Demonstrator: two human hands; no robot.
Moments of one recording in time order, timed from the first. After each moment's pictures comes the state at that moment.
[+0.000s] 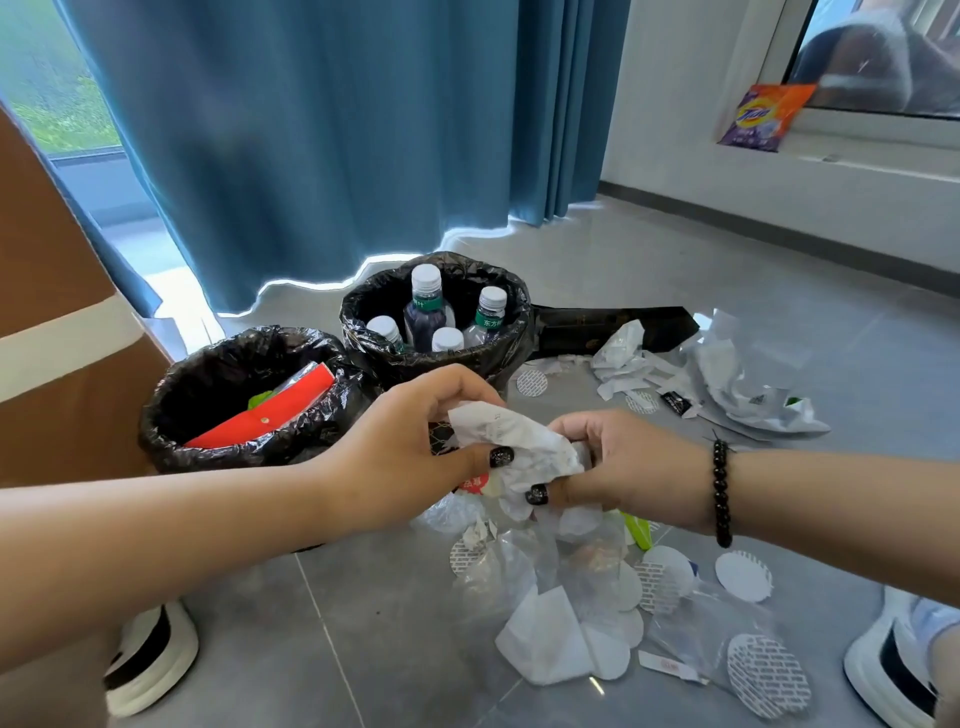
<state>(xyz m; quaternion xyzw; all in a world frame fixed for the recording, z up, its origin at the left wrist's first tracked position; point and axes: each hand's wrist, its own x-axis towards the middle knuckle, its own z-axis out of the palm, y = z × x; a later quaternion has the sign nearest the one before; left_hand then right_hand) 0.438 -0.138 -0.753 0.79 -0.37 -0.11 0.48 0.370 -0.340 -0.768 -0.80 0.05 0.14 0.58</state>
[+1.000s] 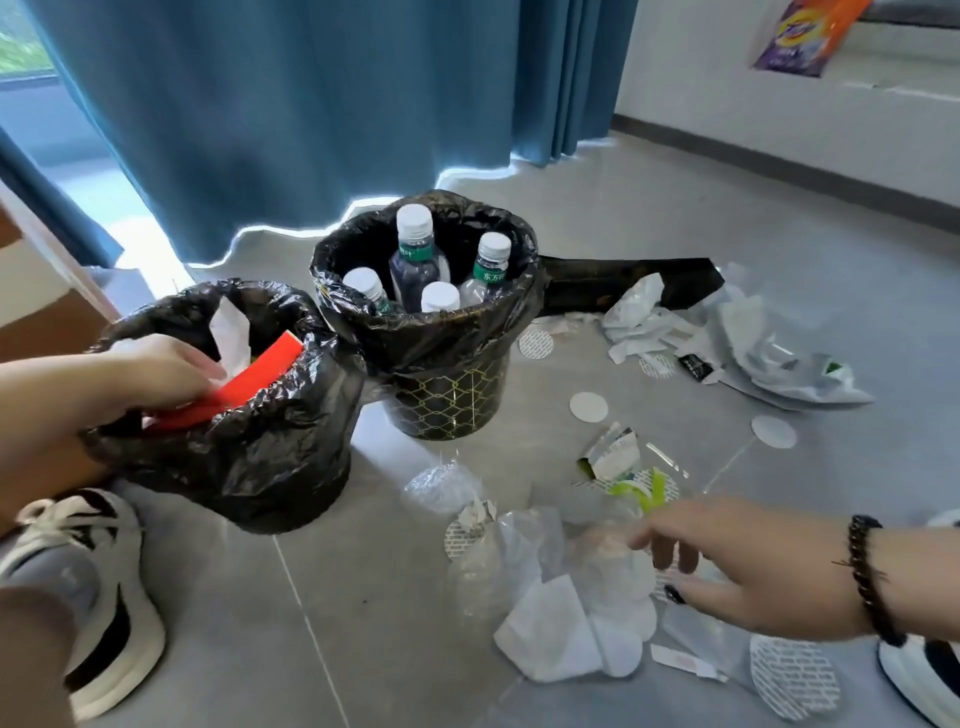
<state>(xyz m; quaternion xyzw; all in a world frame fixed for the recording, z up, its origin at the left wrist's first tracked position) 0.630 -0.009 -0.818 0.98 0.04 -0.16 0.14 0.344 -0.403 -0.828 -0.96 -0.09 0.24 0.12</state>
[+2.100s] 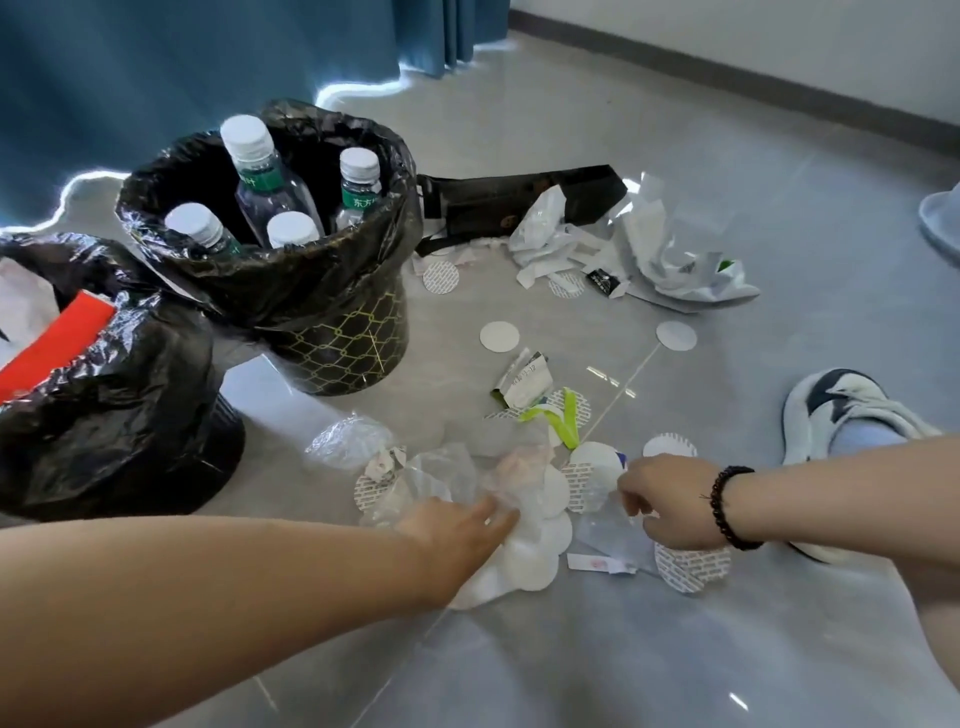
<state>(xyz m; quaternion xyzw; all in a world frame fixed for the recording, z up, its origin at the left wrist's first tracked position) 0.417 -0.244 -0.960 0.78 -0.55 -0.25 -0.19 0.316 -0.478 -0.945 -0.95 0.04 0.31 0.06</state>
